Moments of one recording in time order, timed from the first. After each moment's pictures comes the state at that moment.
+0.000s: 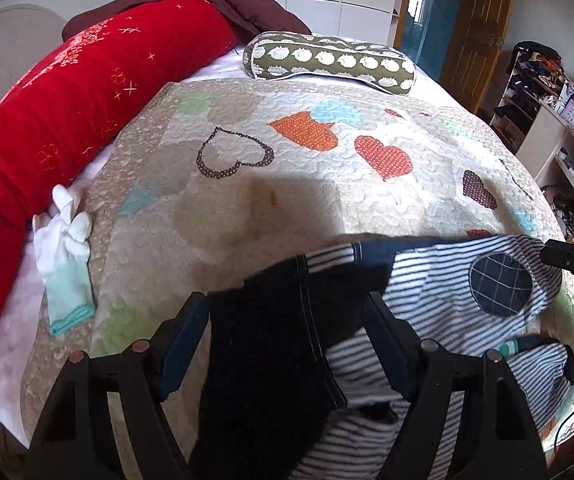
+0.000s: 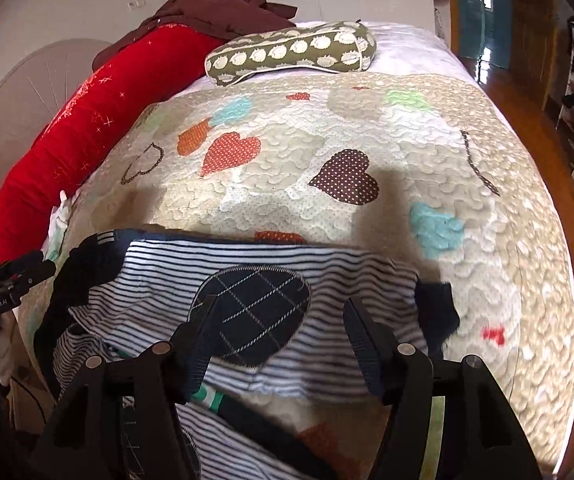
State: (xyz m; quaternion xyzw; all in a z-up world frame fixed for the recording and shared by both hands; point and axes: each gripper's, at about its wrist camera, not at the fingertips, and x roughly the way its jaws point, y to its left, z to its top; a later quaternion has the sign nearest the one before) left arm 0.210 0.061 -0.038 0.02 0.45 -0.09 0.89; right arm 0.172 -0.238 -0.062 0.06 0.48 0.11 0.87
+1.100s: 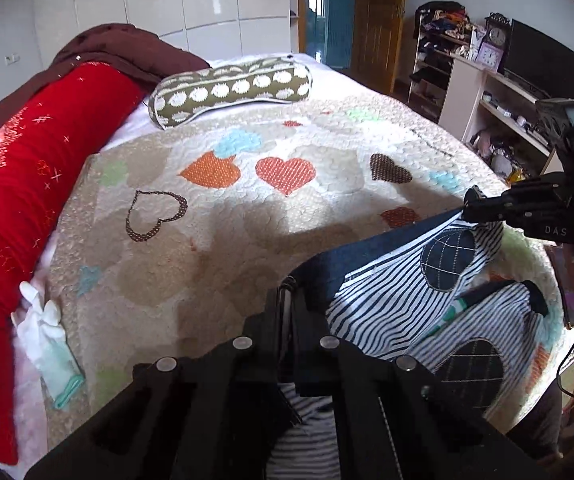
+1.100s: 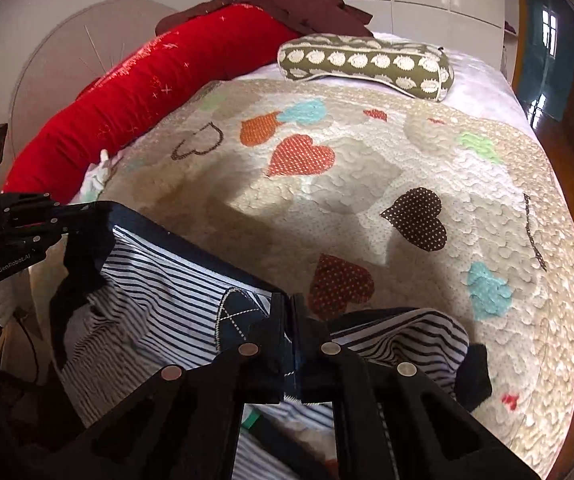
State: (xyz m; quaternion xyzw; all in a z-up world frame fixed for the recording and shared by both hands) left arm 0.159 0.022 0.010 0.11 0.40 -0.22 0.89; right arm 0.159 -0.188 -0.039 -0.01 0.45 0.20 0.87
